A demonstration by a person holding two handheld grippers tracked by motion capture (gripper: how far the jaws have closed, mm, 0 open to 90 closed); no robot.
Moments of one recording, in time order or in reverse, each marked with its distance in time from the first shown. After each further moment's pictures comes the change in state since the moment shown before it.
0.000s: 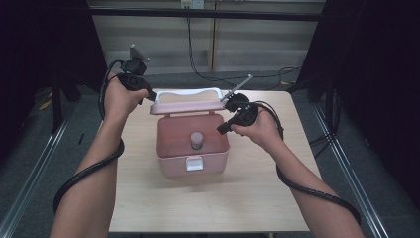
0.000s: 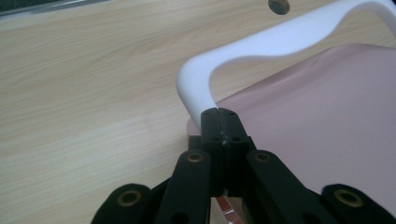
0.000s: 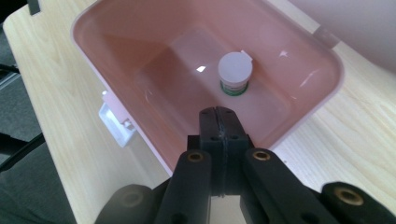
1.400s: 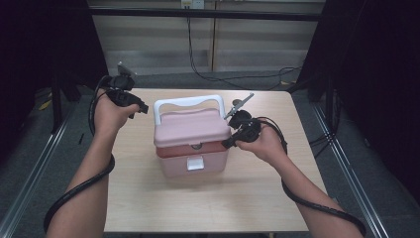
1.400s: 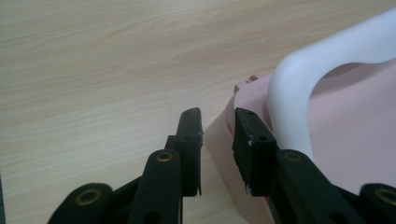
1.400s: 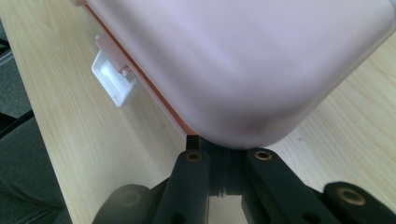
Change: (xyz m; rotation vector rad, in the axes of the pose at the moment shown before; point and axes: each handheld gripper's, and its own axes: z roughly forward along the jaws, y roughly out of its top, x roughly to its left) left arm 0.027 -0.040 0.011 -0.011 0.025 -0.050; right arm 0.005 -0.036 0.019 0.032 0.001 -0.044
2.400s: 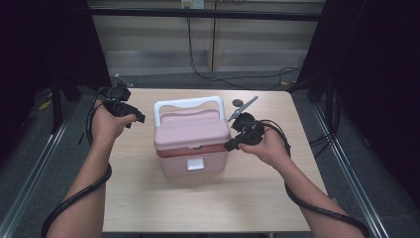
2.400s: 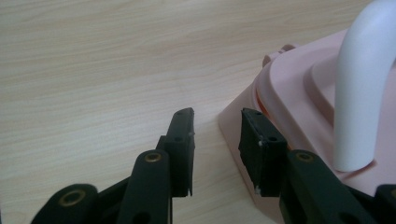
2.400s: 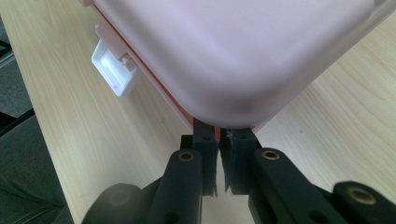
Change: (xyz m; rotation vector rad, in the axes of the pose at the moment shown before) left arm 0.016 -0.023 0.018 0.026 0.011 -0.029; right arm 0.000 -0.011 -0.002 -0.015 0.000 0.017
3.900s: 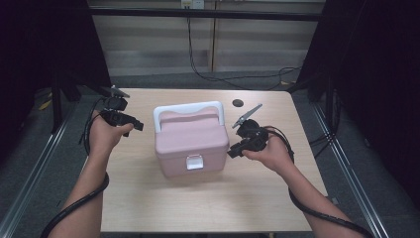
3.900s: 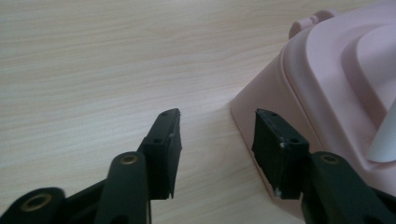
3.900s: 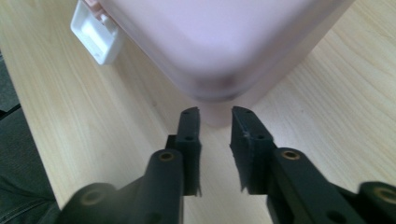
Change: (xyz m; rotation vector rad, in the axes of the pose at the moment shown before) left arm 0.013 -0.024 0.014 -0.009 0.010 -0.003; right arm -0.006 -0.022 0.009 0.015 -0.009 0.021
